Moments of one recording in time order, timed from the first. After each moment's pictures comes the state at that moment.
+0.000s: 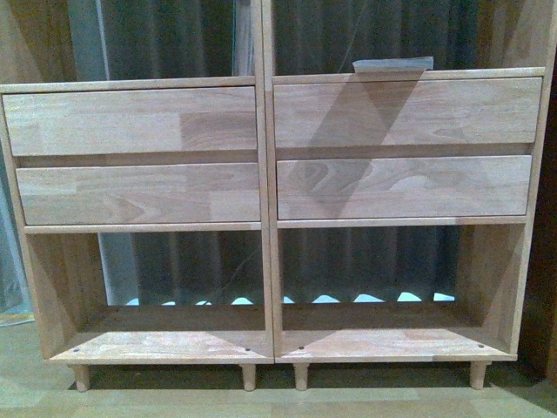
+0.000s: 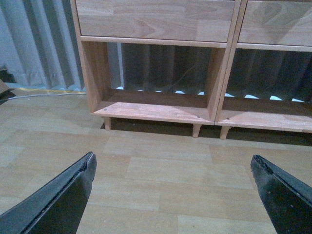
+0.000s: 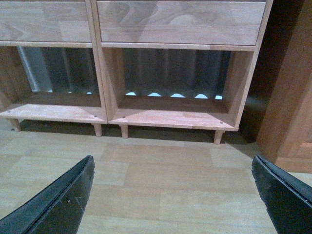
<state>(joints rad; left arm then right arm) 0.00 0.00 0.01 0.00 0.00 0.00 0.00 0.00 0.02 0.00 0.00 0.00</state>
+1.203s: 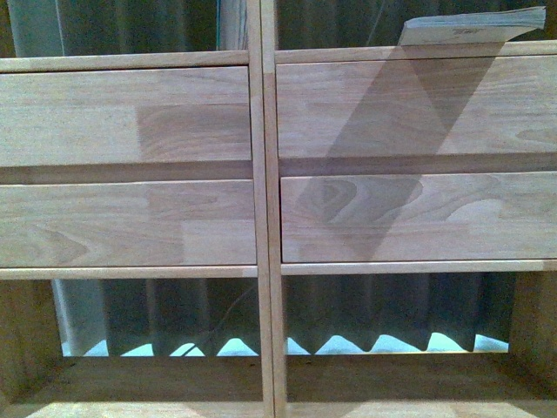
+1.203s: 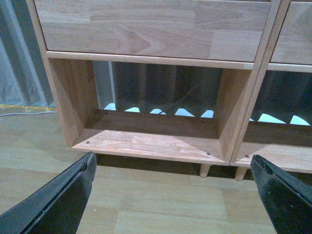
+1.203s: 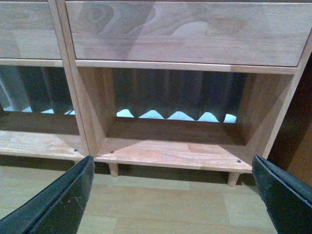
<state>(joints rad) 0.00 0.00 0.01 0.00 0.00 0.00 0.00 0.00 0.02 0.00 0.00 0.00</state>
